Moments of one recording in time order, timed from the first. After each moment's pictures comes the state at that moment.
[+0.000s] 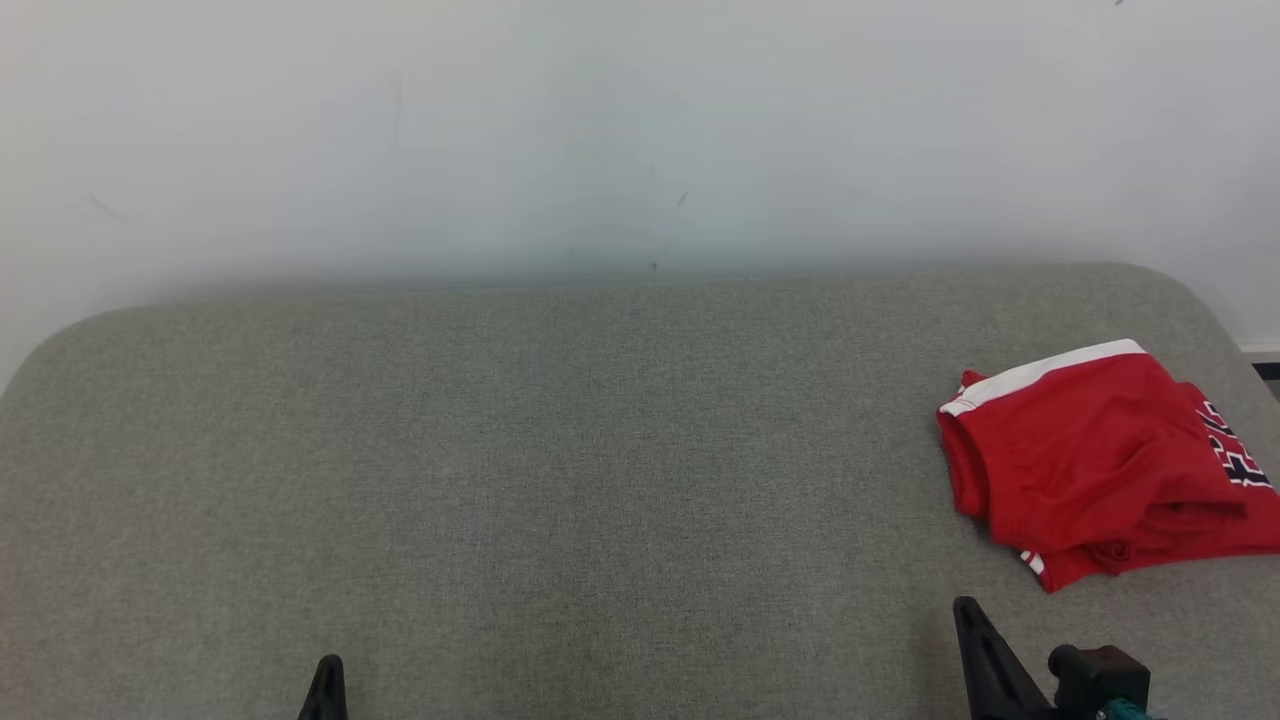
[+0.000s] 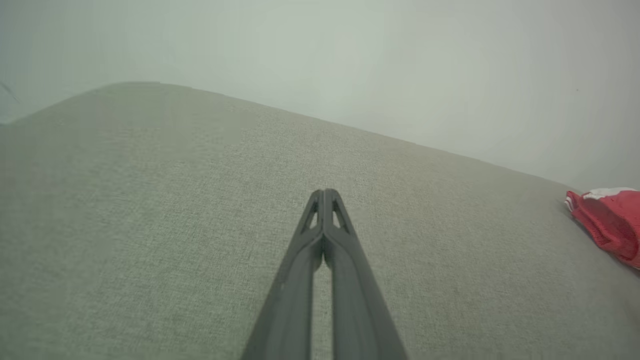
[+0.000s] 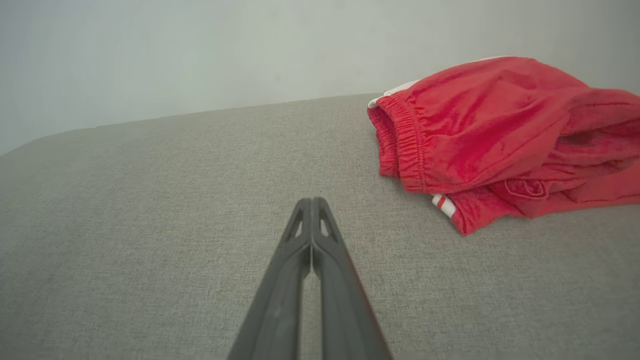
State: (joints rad) left arm 0.11 0.05 0.02 0.21 -0.32 -0.13 -0.25; right arm 0.00 -0.05 0.02 0.33 0.14 0.13 -0.15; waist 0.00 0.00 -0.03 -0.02
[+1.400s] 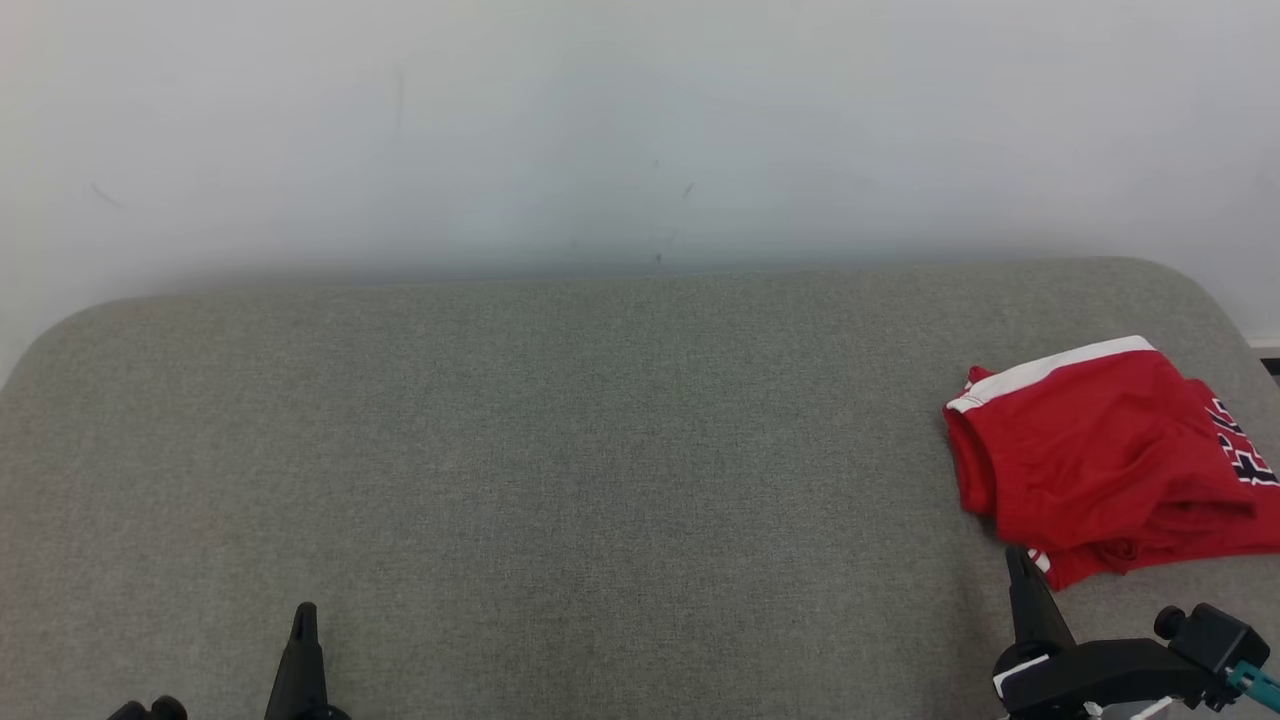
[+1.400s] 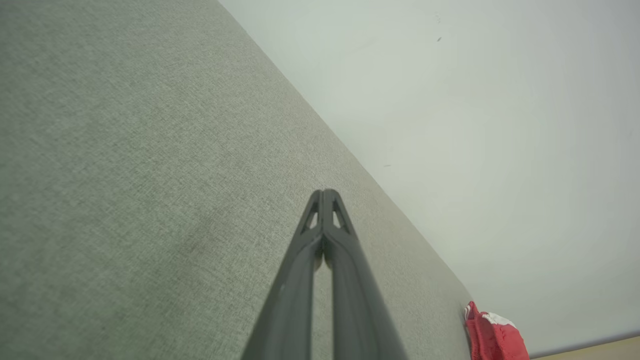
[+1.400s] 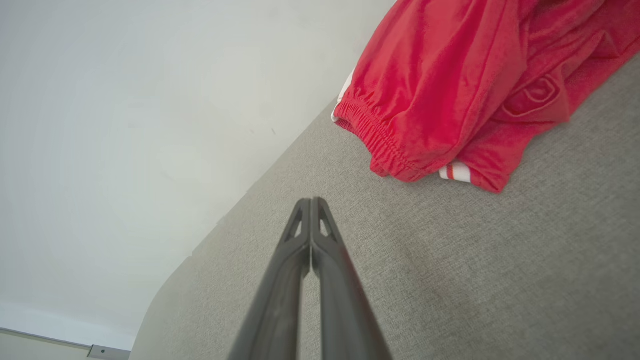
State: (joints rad) left arm -0.03 0.05 0.04 0.28 -0.92 -0.13 -0.09; right arm -0.08 -0.05 -0.06 0.34 0.82 0.13 -0.02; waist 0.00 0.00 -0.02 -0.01
